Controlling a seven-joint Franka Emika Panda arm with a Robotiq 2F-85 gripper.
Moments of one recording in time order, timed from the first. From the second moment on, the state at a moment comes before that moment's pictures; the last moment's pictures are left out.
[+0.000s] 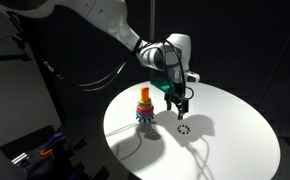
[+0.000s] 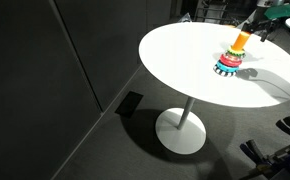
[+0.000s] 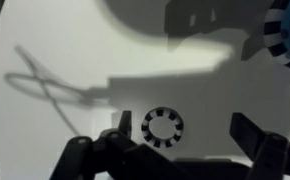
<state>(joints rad) -0.14 0.62 -0.20 -1.67 -0.04 2.20 0.11</state>
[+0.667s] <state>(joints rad) -0.14 0.67 -0.21 -1.67 -0.04 2.30 0.18</state>
